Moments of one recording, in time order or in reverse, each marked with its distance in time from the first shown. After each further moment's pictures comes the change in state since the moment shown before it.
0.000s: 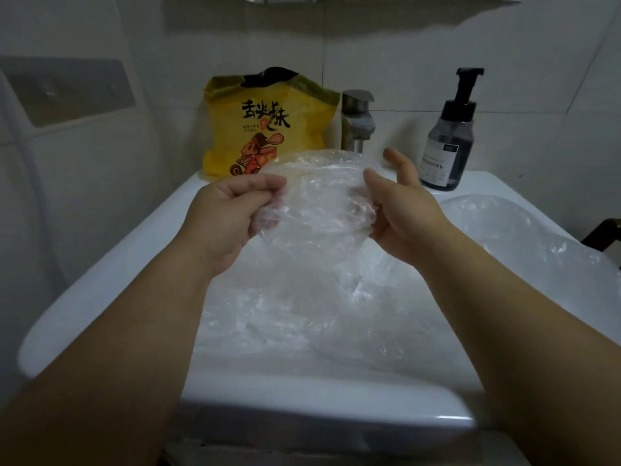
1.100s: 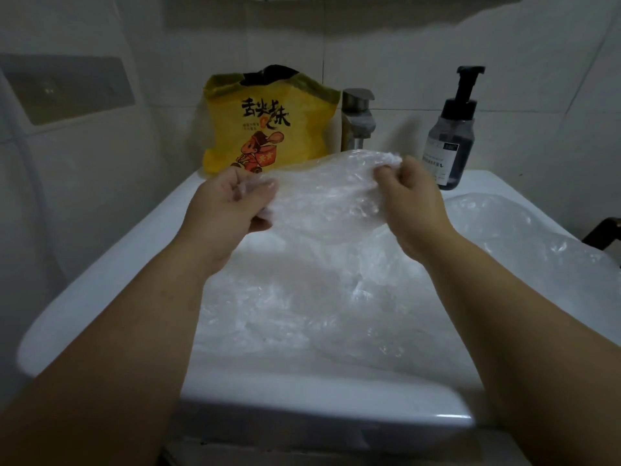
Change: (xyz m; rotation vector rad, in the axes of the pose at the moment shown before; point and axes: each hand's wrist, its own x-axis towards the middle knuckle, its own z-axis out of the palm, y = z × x) left_hand 0.003 -0.005 -0.007 0.174 0.042 0.091; right_hand 0.000 0.000 -0.001 -0.485 0.179 -0.316
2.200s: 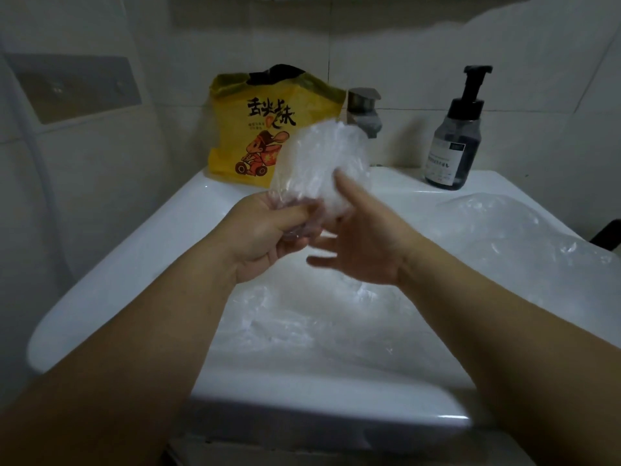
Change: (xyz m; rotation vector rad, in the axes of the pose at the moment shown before) left_hand -0.019 0.017 0.025 -0.195 -0.308 -0.299; right_hand -0.019 0.008 0.028 0.419 -0.747 0.533
